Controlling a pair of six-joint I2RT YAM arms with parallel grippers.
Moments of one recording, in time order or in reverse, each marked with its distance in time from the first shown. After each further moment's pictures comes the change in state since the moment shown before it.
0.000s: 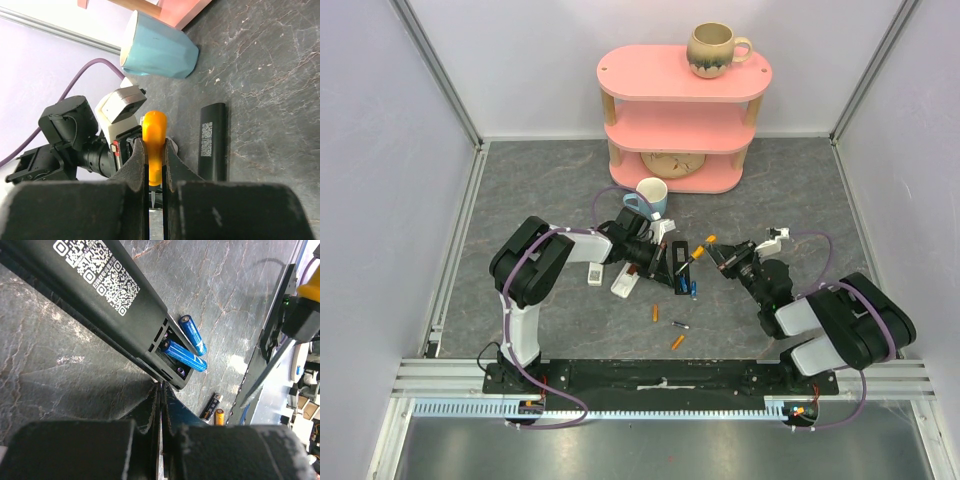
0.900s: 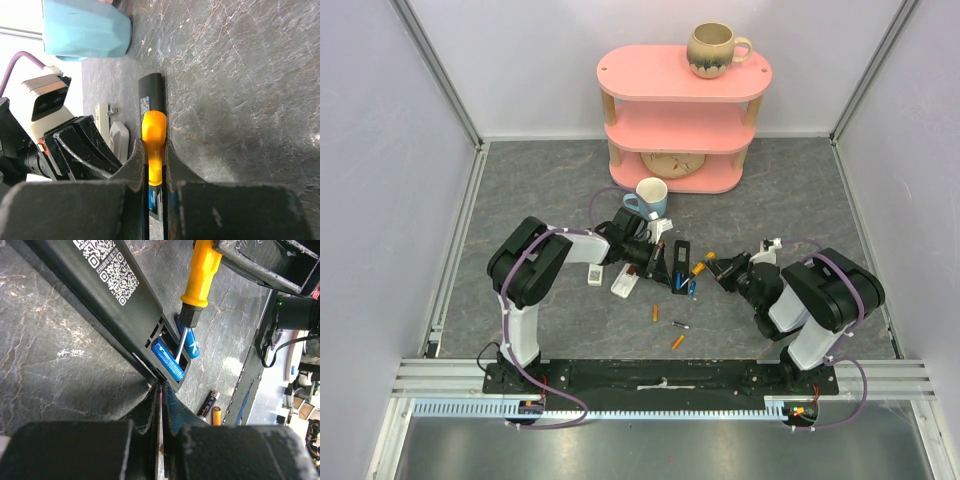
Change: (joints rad) left arm 0.012 -0.015 -0.029 0.040 0.024 -0.018; right arm 0.000 0.232 -0.017 0.031 0.006 0.039
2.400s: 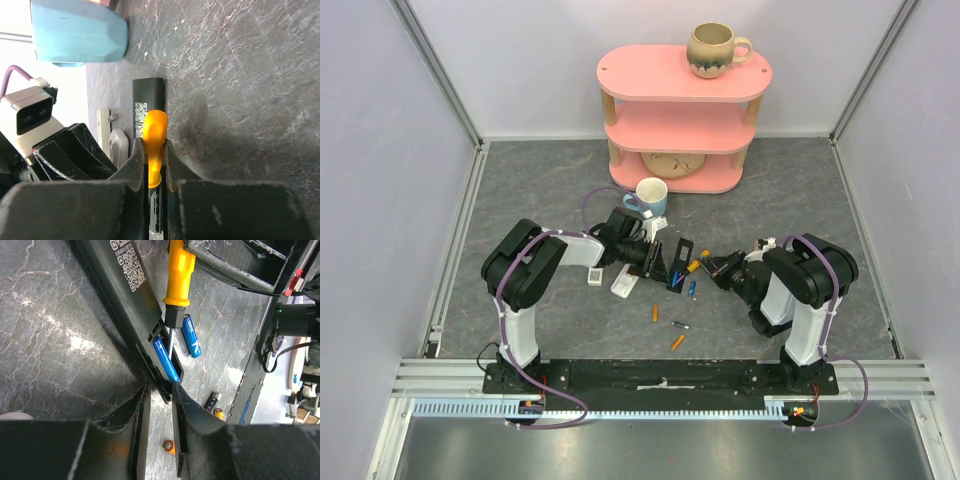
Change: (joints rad) left arm 0.017 -0.036 -0.053 0.067 -0.022 -0.025; right arm 0.013 0.201 0.052 0.149 -0.008 0.042
